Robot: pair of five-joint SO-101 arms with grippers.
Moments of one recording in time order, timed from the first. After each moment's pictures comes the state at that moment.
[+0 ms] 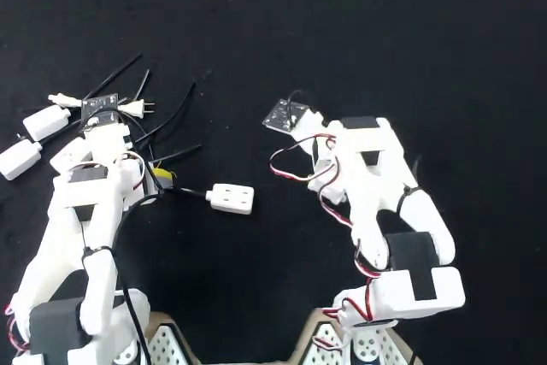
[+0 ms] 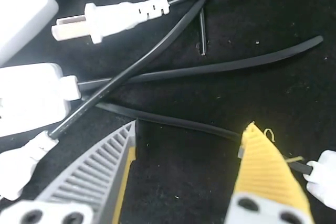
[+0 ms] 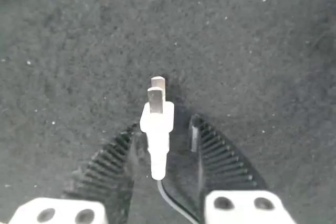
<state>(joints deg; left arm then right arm) -14.0 -23.0 57.5 39.4 1.1 -4.5 1.8 34.6 59.2 53.0</state>
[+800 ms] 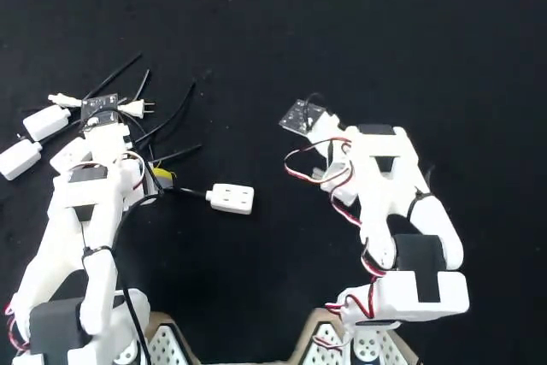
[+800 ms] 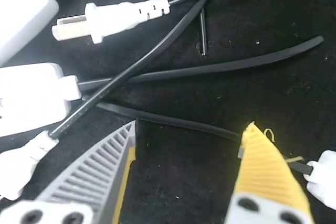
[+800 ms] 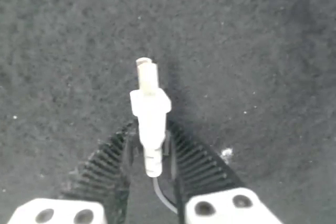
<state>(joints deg) -14.0 -23.0 57.5 39.4 1.1 0.6 1.1 38.4 53.7 54.7</state>
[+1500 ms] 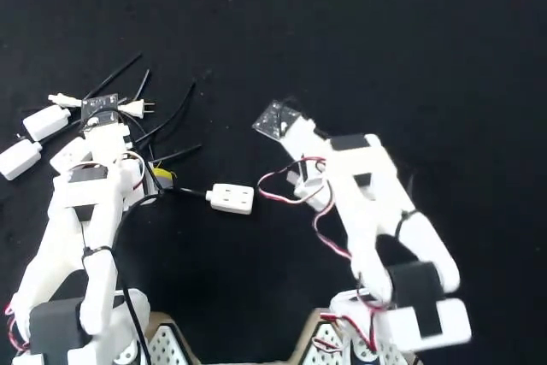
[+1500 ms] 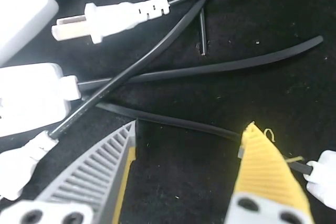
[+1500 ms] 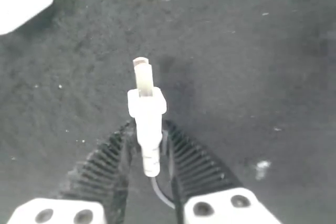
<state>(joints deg) -14.0 -23.0 57.5 39.4 1.1 -9.6 -6.9 44.2 54.7 42.8</state>
